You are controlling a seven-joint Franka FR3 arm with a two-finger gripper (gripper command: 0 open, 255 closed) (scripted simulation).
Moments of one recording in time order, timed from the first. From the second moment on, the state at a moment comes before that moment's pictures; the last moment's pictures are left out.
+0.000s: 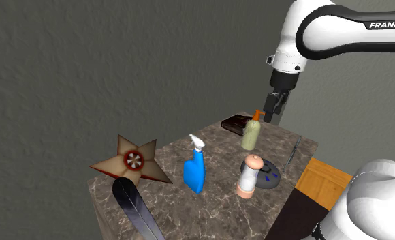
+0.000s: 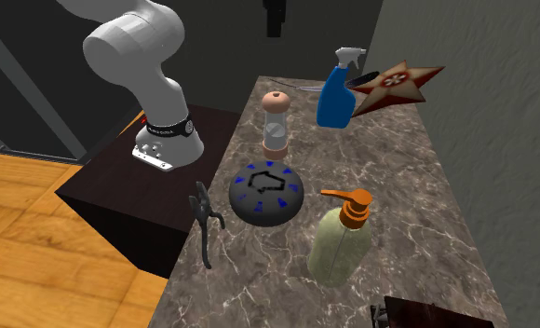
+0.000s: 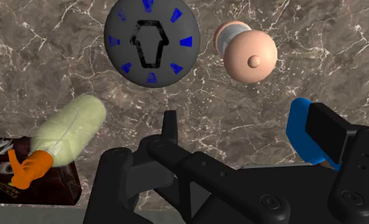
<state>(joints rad) 0.02 -0.78 0.00 -2.45 -0.05 1.67 -0.15</state>
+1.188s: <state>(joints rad) -0.07 -0.31 -0.28 -2.25 -0.09 1.96 -0.42</state>
